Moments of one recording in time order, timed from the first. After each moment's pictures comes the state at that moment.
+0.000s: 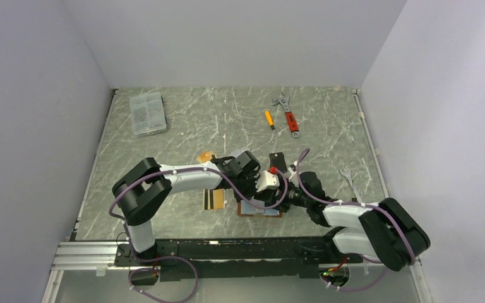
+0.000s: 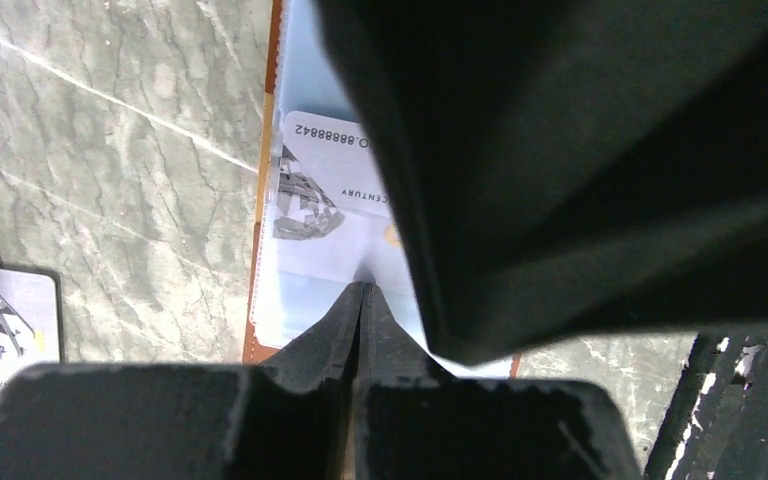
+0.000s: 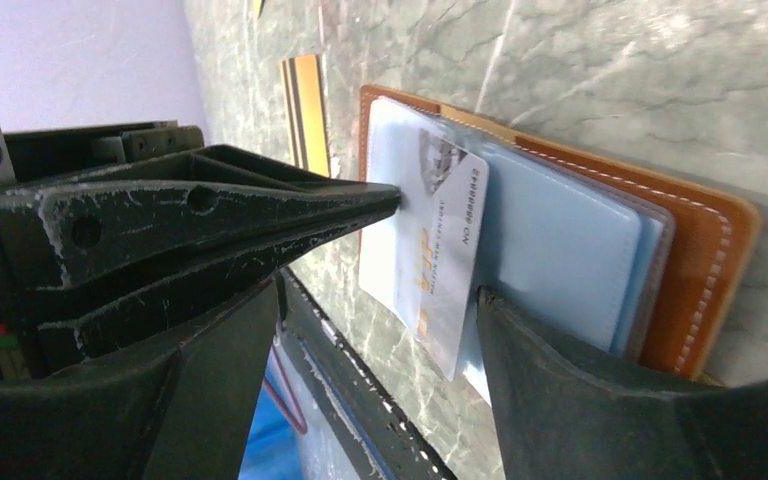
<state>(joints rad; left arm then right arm) -0.97 1.79 1.09 -0.34 0.28 0.38 0.52 1.26 0.13 0.60 -0.50 1.07</state>
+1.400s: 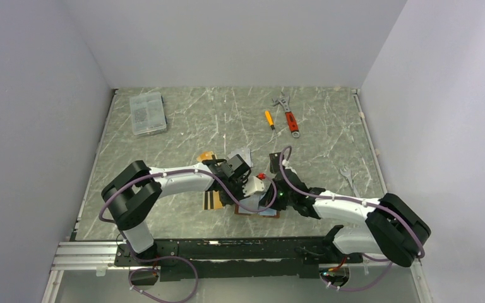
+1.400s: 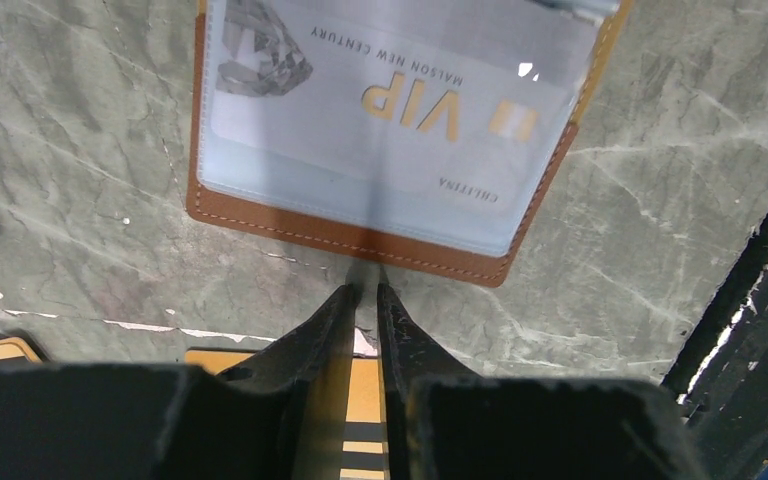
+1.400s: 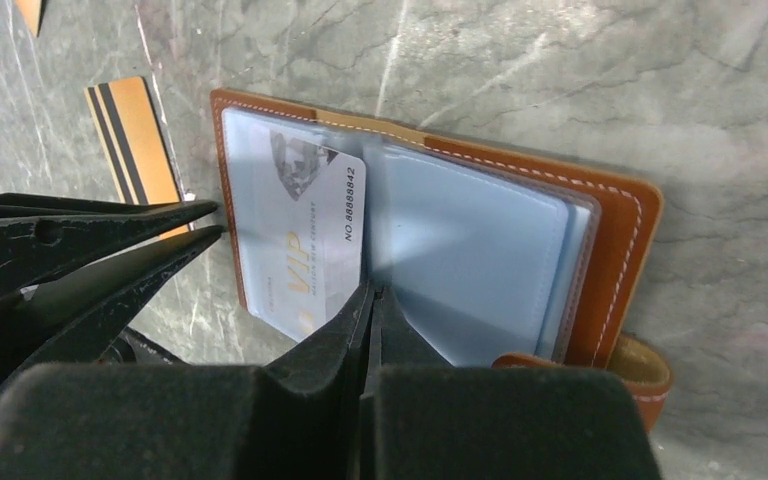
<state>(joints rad) -0.94 1.70 1.00 -0.49 0.19 0.43 0.77 1.23 0.37 0.03 -0.05 1.00</state>
